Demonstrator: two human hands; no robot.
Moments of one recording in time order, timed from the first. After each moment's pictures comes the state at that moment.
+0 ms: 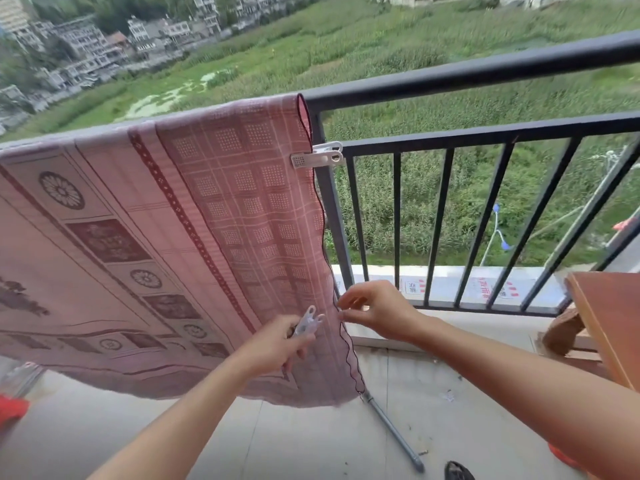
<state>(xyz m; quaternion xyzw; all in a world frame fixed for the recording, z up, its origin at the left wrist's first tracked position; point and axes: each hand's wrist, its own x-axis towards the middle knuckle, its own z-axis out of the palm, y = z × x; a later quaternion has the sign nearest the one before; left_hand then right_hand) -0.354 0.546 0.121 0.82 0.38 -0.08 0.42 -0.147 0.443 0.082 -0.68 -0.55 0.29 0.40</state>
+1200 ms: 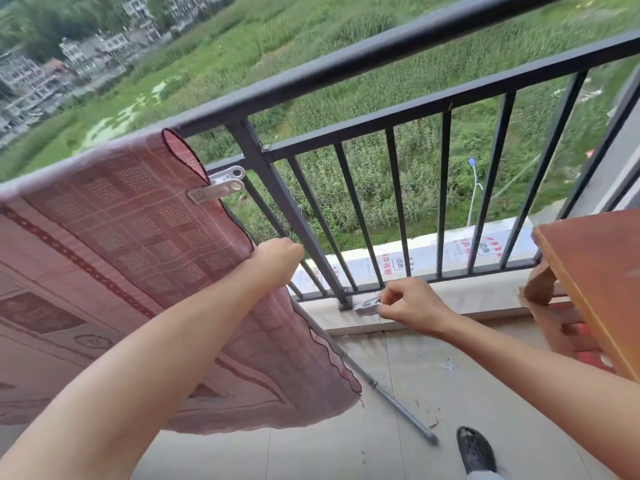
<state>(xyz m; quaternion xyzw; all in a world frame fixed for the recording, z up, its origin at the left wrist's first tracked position) -0.161 0.590 0.159 0.94 0.17 -0.24 -0.18 -0.058 0.375 0.029 -0.78 -0.37 0.29 0.42</state>
